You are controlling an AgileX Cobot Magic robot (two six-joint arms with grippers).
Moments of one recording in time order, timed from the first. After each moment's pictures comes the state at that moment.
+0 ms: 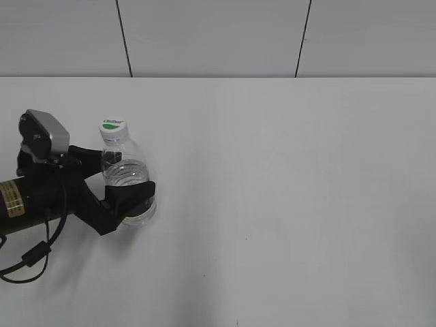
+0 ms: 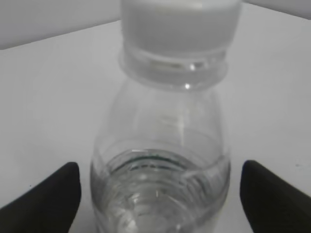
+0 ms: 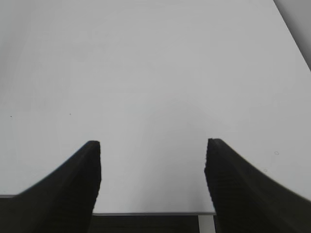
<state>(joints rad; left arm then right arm) -0.17 1.90 -0.41 0.76 -1.16 -0.21 0.04 -0.01 -0.50 0.06 1.10 -0.14</state>
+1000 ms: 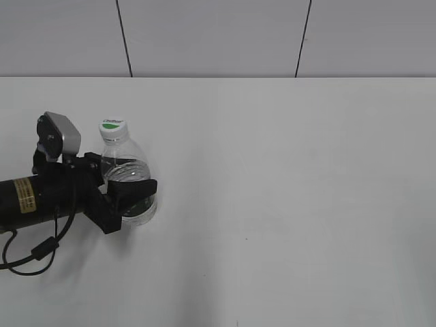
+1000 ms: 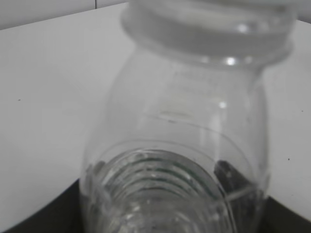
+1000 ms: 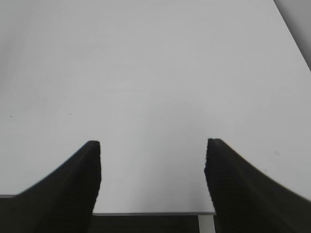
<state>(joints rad) -0.13 2.02 -0.54 0.94 -1.16 -0.30 0.04 -0.01 -0.50 0.06 1.10 -0.14</state>
